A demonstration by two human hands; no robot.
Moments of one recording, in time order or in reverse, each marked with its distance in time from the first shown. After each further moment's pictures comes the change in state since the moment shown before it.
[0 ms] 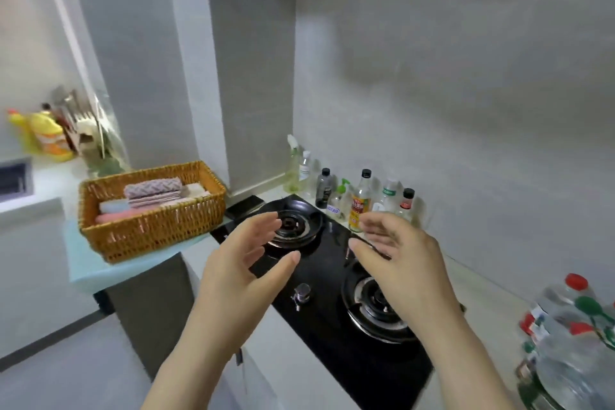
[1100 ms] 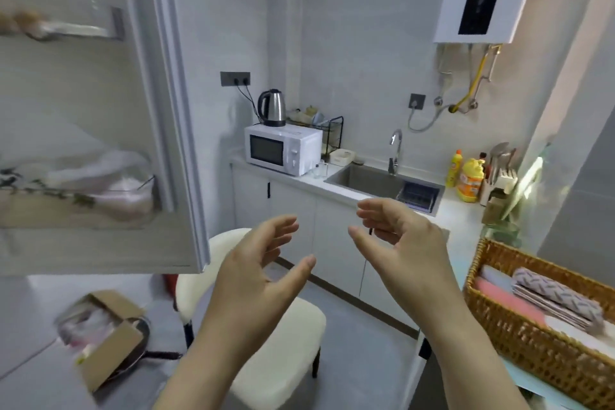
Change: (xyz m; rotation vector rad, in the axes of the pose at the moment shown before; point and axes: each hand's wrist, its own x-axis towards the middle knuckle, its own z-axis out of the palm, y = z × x) left_hand -0.132 -0.035 -0.297 0.517 1.154 -0.389; right_hand -0.030 -0.282 0.352 0.506 -0.929 -0.849
